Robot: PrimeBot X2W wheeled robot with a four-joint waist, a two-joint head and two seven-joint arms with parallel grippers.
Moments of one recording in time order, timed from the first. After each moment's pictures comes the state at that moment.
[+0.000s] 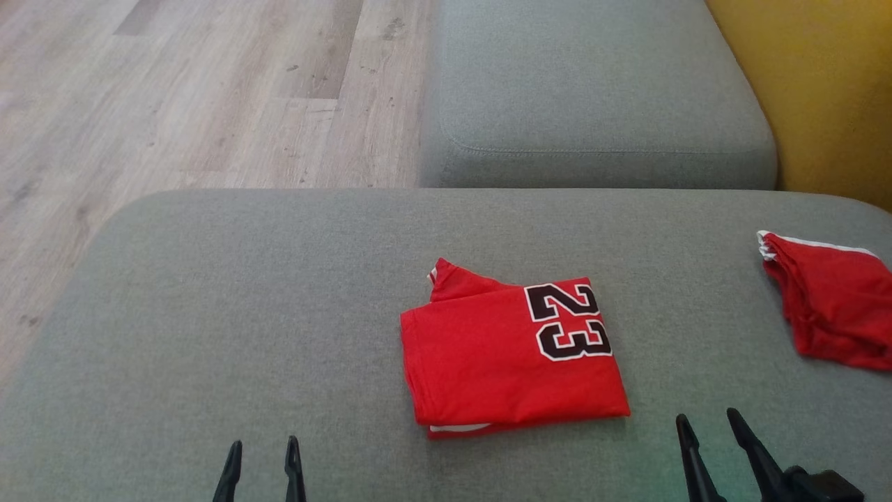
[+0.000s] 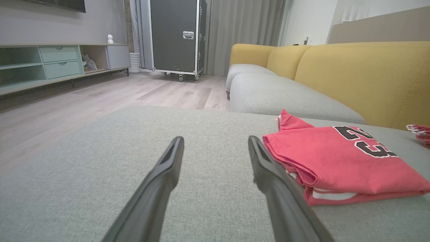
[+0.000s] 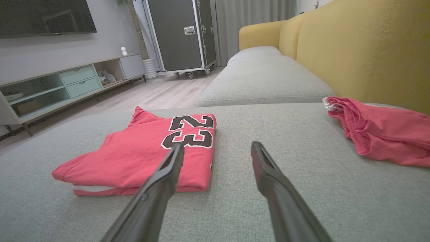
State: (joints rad) left arm 0.30 0.06 -0.19 0.11 -0.17 0.10 -0.25; right arm 0.28 -0.14 0.12 0.19 0.24 0.13 -0.25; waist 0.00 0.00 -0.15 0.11
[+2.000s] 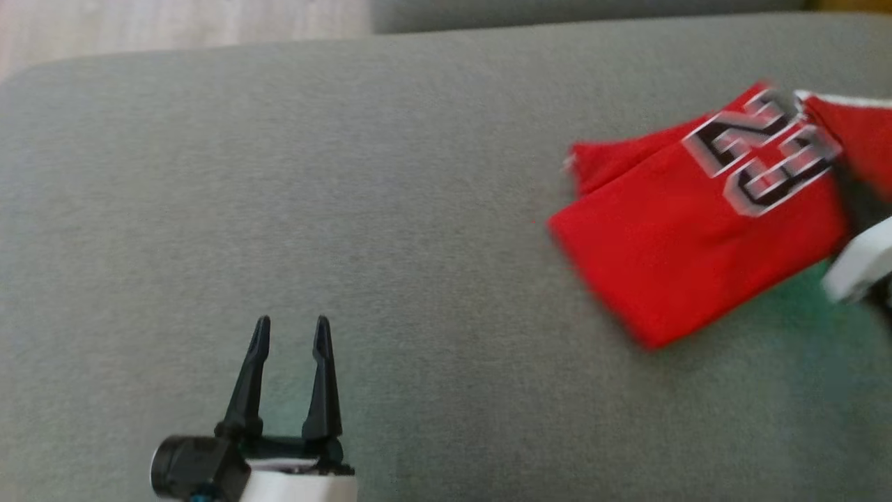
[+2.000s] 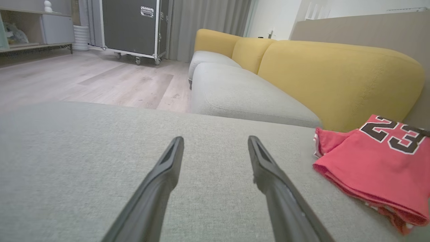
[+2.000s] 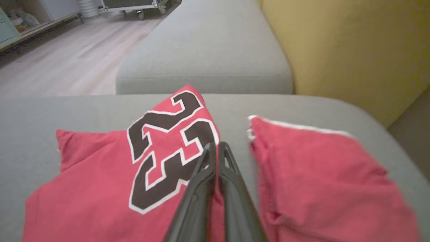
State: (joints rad) left arm 0.11 0.06 -0.28 -0.04 -0.26 0.07 -0.25; right arm -0.42 -0.51 0.20 0.48 0.54 0.13 0.10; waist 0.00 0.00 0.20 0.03
